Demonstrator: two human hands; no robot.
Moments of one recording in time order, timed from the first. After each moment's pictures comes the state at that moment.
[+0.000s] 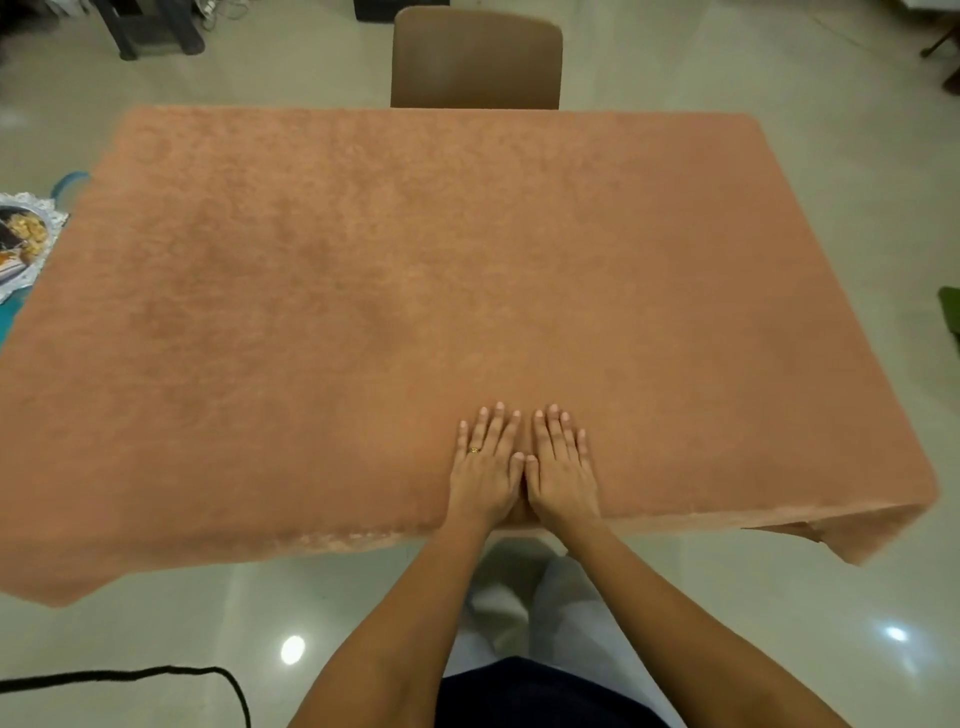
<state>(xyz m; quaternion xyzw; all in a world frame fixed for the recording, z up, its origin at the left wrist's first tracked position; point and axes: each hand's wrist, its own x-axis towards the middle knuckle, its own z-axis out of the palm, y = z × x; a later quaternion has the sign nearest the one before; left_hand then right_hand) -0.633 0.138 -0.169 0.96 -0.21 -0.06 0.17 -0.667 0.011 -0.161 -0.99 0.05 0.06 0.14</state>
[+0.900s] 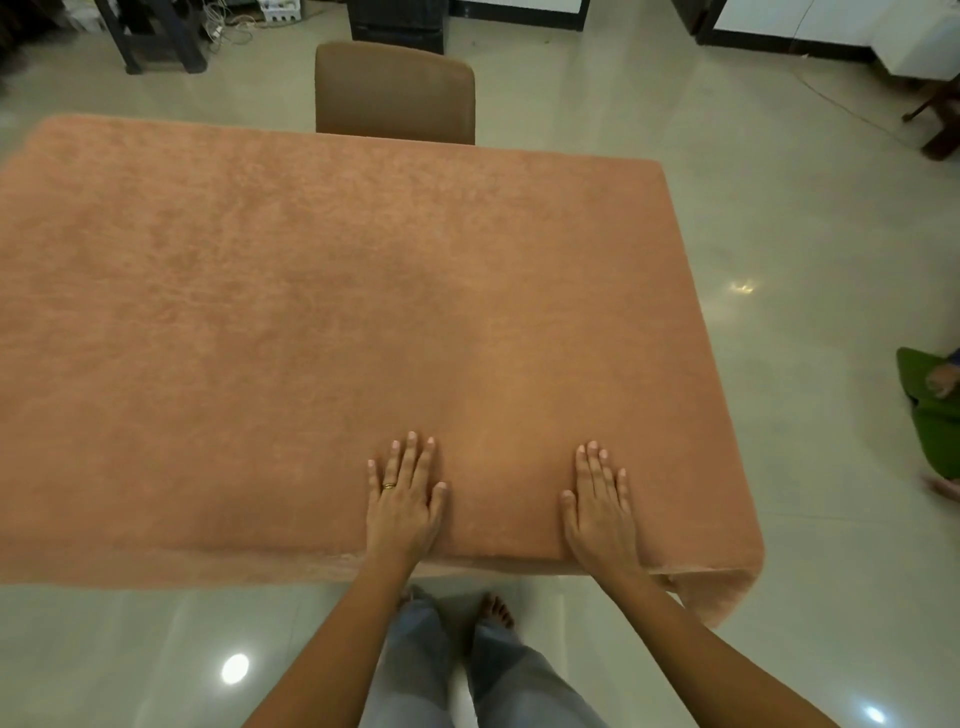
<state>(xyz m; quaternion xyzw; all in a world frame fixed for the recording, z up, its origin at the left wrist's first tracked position) -0.668 -0.029 -0.174 0.99 -0.05 -0.03 0.15 -0.710 -0.291 -0.168 -0.99 0.07 0.02 0.12</state>
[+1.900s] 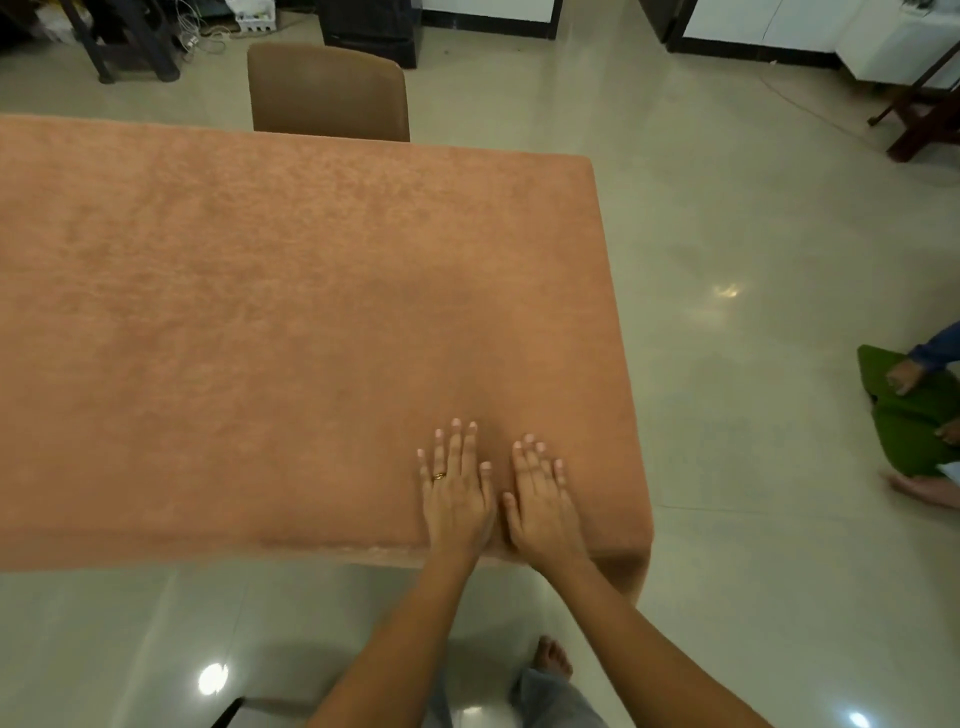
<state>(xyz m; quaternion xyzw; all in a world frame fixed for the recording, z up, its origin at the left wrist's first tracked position) -0.699 -0.248 -0.157 0.97 0.00 0.03 0.23 -0.728 -0.373 -0.166 -0.99 -0.01 0.04 0.16</state>
